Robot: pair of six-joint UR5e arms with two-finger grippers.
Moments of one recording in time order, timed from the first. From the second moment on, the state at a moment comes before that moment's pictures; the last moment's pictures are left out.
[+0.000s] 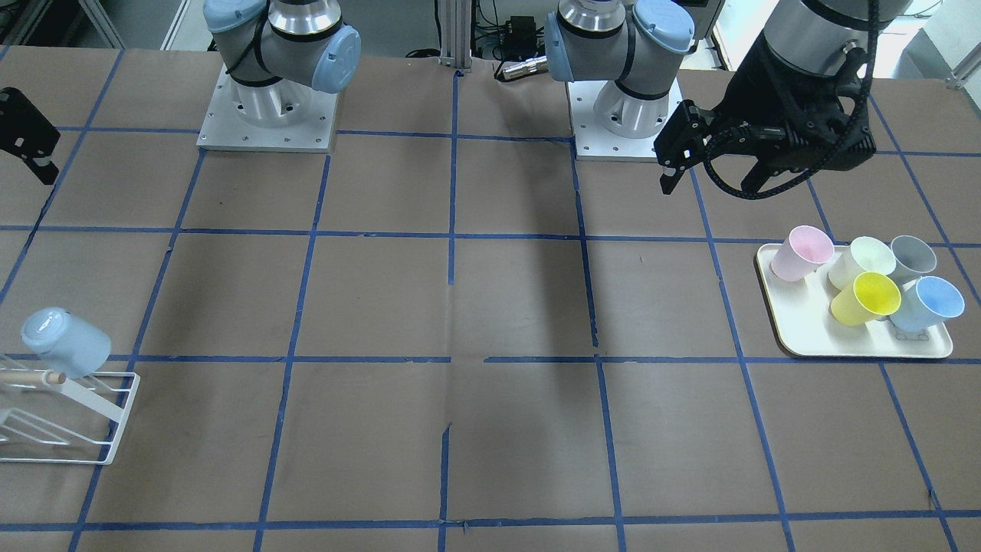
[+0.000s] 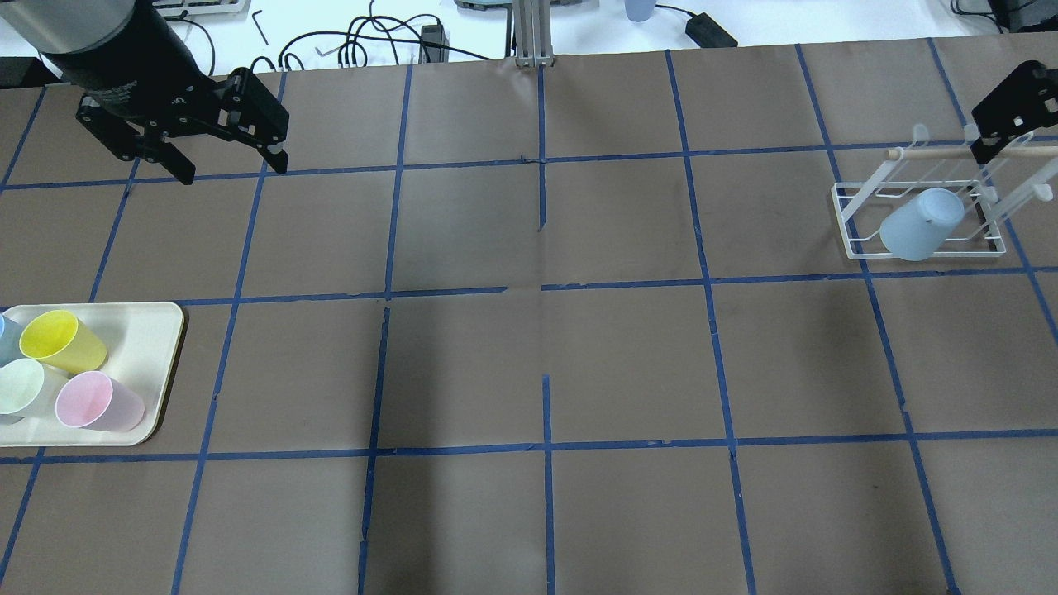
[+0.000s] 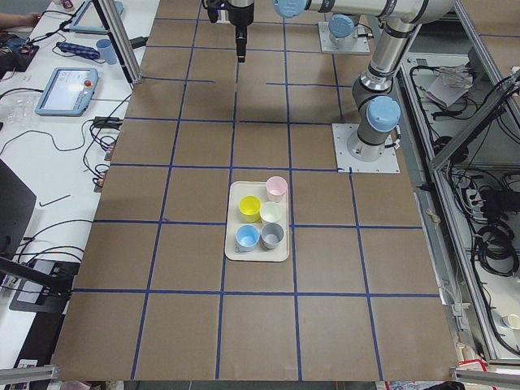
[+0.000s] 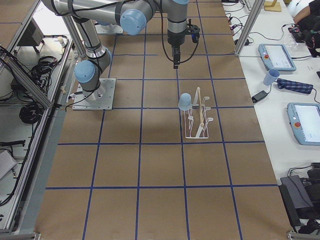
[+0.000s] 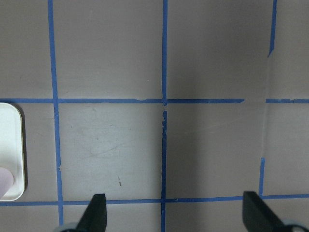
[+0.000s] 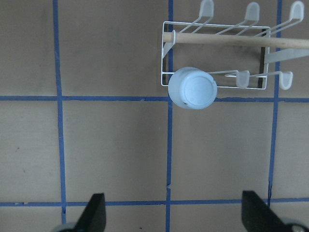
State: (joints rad) left arm -1.48 -1.58 -1.46 -1.66 1.50 0.07; right arm 1.18 -1.61 1.54 -1.56 -1.59 -0.41
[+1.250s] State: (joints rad) left arm -1.48 -1.58 -1.47 -1.67 1.51 0.07; right arm 1.66 -1.47 1.40 -1.57 -1.59 0.10
